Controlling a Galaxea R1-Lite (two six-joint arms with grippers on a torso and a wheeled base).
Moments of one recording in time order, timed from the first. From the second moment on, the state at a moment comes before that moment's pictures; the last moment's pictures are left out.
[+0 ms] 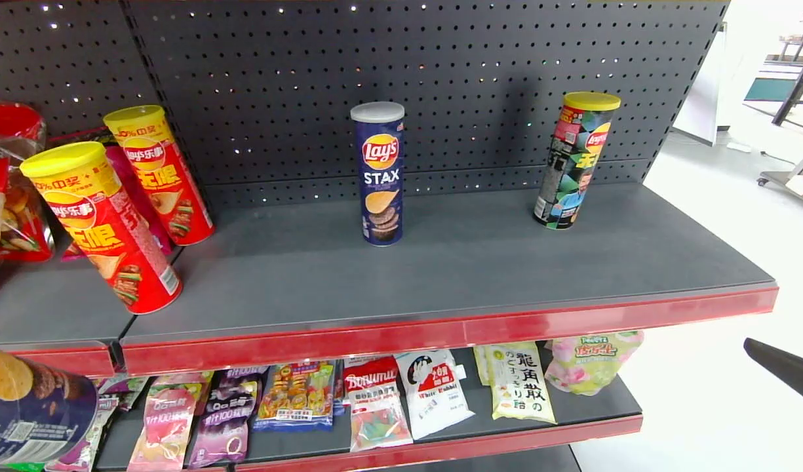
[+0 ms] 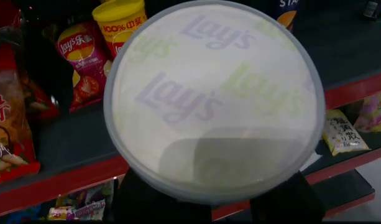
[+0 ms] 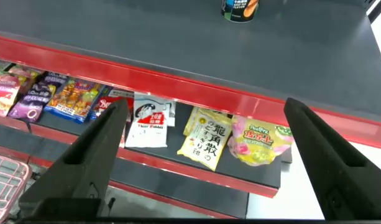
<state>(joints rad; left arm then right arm) 0.11 0.50 -0.68 0.20 -0.28 0.16 0.16 0.78 -0.50 -0.07 0.15 -0.12</state>
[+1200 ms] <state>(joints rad) 0.10 0.46 -0.63 0.20 -0.30 0.18 0.33 0.91 -0.60 -0.08 0.18 -0.19</state>
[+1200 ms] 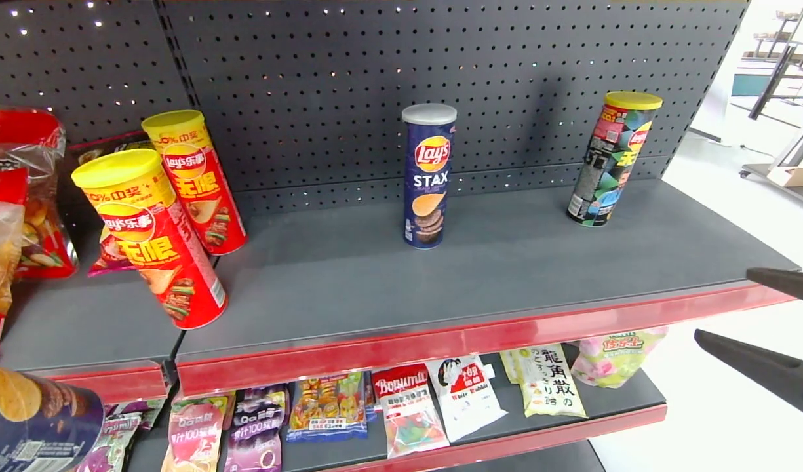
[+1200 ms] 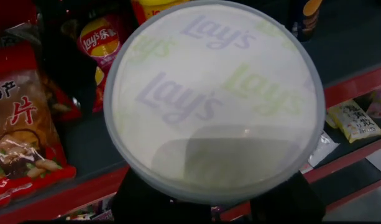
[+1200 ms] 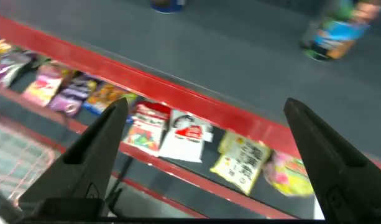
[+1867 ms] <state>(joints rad) 0.04 0.44 -0.63 0.24 -0.35 0.06 0.39 1.60 -1.04 -0.43 0.43 -0.17</state>
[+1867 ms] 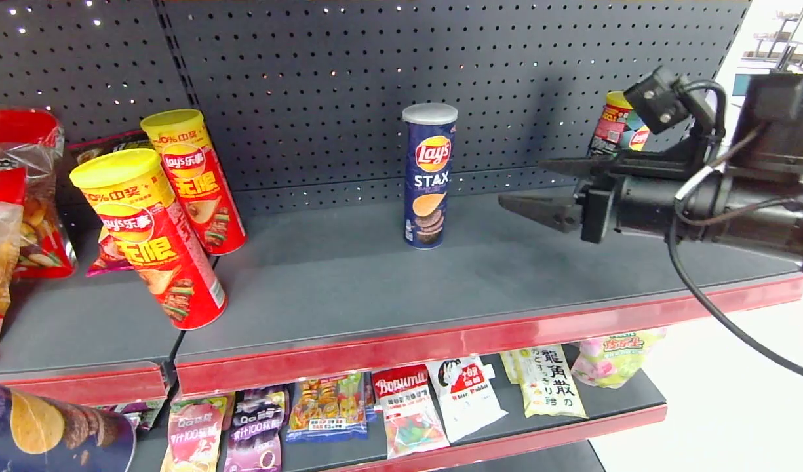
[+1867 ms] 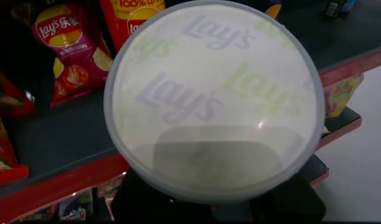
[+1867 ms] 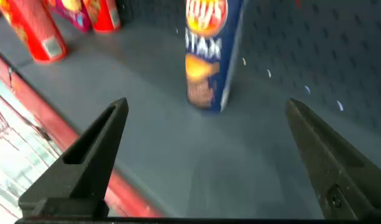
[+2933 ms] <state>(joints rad) 0.04 0.47 -0.63 0.23 -0.35 0.07 0.41 2.02 -1.48 -0.43 0.56 -0.16</state>
